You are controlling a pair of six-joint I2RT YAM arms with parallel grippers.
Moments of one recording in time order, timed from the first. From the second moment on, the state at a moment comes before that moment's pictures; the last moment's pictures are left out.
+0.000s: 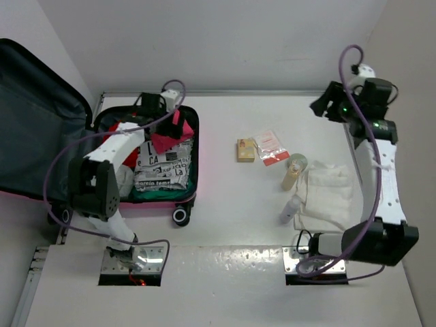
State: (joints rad) left arm -0.19 1.72 1.32 -0.34 0.11 0.11; right arm -0.15 1.33 1.38 -0.48 -0.34 0.20
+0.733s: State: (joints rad) left arm -0.24 1.55 1.63 -0.41 0.10 0.12; right arm -0.83 1.31 0.96 -1.15 -0.38 -0.45
